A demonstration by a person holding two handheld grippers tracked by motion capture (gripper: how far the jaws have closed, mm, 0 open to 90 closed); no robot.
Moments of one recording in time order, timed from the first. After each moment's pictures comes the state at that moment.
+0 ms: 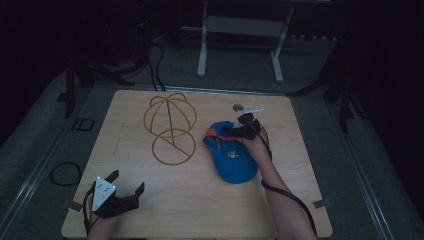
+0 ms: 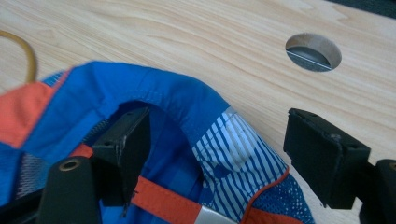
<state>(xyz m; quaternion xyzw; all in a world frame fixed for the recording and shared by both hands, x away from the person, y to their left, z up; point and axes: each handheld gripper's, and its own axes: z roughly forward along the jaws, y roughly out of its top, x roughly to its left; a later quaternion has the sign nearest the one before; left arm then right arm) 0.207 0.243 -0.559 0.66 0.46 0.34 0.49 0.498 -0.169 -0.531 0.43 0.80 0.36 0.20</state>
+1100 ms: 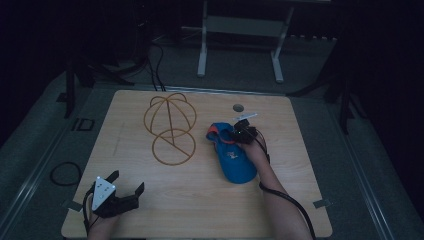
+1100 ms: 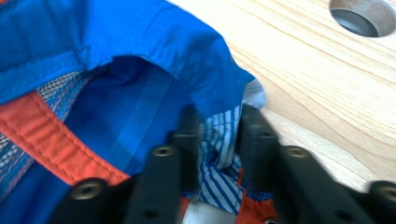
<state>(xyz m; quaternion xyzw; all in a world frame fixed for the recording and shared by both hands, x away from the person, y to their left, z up) 0.208 0.242 -0.561 0.66 0.47 0.33 0.49 0.493 -0.163 -0.554 0.40 0.84 0.32 0.18</state>
